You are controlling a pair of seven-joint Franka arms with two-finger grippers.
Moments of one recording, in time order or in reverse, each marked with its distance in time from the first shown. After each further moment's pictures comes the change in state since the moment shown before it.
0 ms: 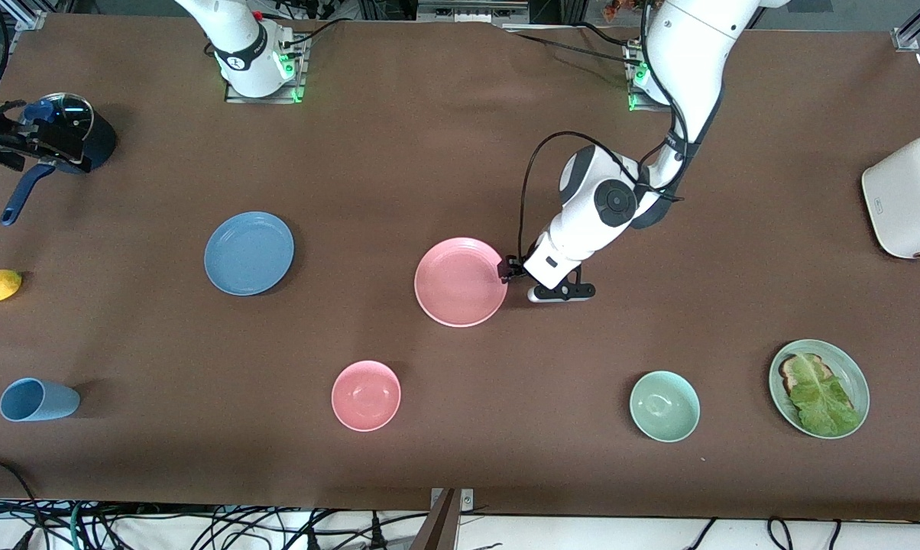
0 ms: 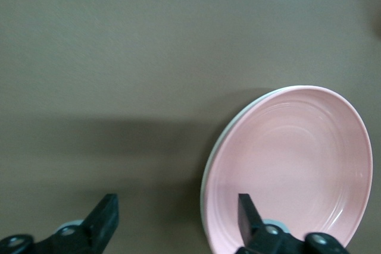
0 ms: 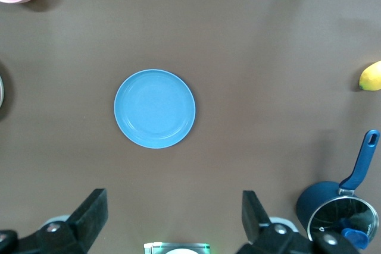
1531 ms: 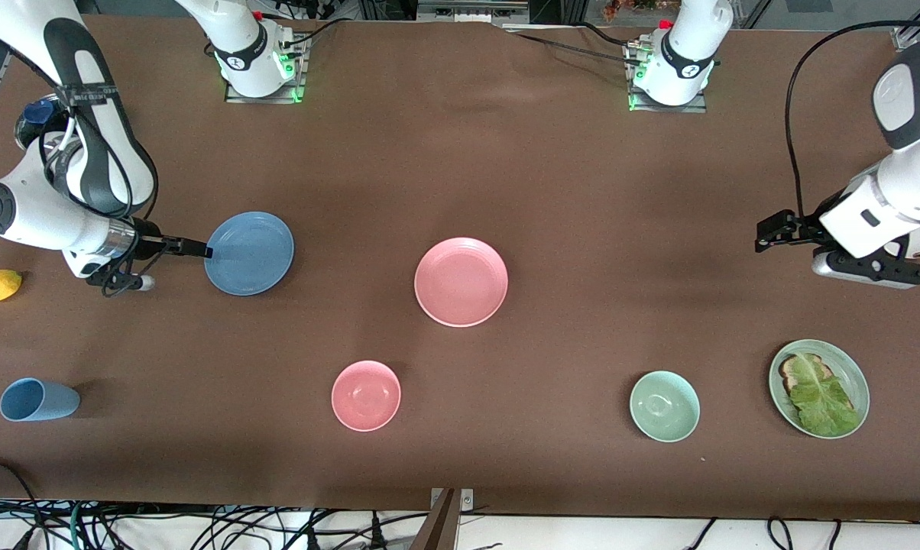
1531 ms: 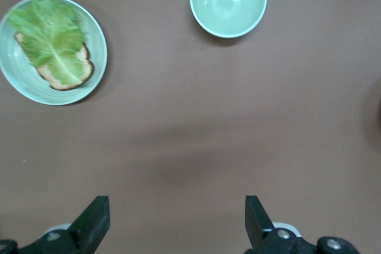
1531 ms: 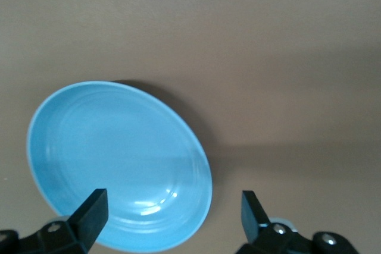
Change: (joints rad) left arm 0.378 -0.449 0.200 0.133 0.319 -0.721 0.514; right arm -0.033 0.369 -0.073 -0.504 0.324 0.723 -0.239
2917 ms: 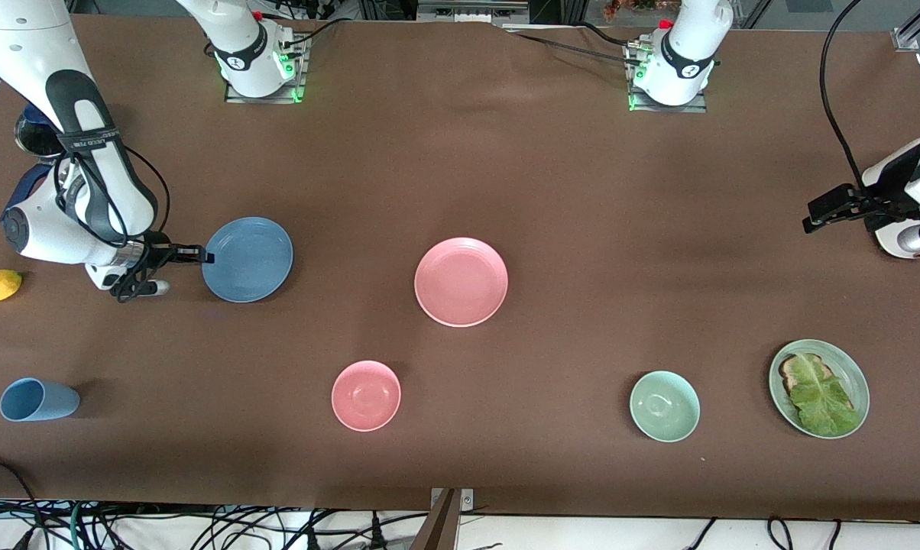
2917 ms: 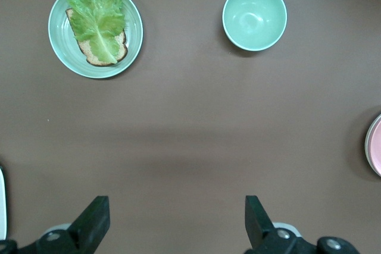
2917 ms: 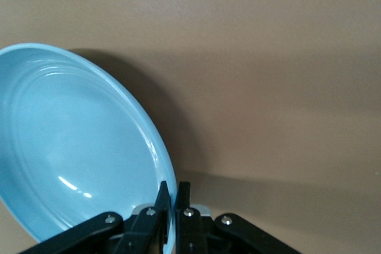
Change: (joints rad) left arm 0.053 -0.025 -0.022 0.117 0.000 -0.153 -0.162; right arm -0.044 0.118 0.010 0.047 0.100 -0.013 -0.215
